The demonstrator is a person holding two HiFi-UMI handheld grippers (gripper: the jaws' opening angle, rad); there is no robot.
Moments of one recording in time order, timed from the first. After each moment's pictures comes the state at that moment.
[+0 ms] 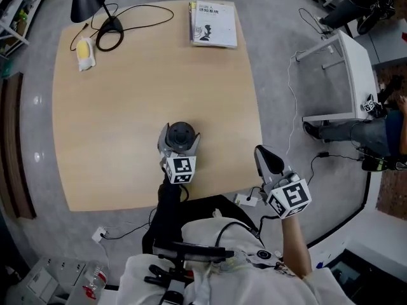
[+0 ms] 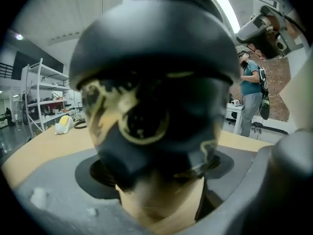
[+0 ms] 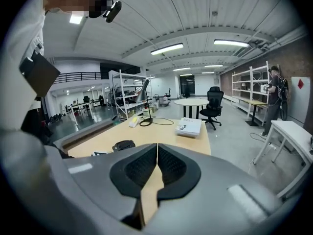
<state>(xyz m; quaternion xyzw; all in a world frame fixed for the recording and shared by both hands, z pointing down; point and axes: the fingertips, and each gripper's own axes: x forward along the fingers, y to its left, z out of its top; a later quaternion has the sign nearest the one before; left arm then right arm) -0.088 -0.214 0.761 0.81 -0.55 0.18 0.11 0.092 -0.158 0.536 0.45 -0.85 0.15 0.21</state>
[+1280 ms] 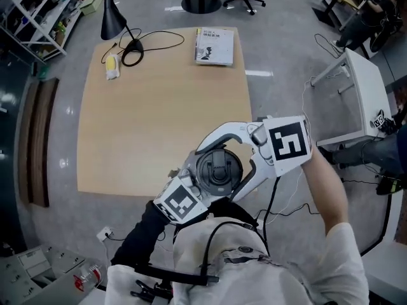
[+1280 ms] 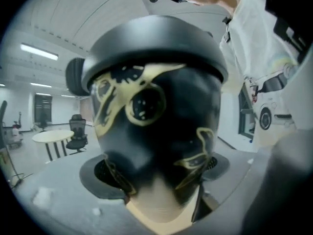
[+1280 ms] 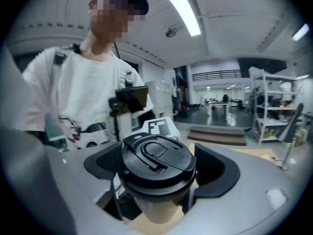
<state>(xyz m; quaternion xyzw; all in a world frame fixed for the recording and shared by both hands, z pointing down) 0.106 -0.076 0.436 0.97 -0.20 0.10 0.02 0.025 -0.027 0.351 -0.38 -0.91 -0.06 0.16</state>
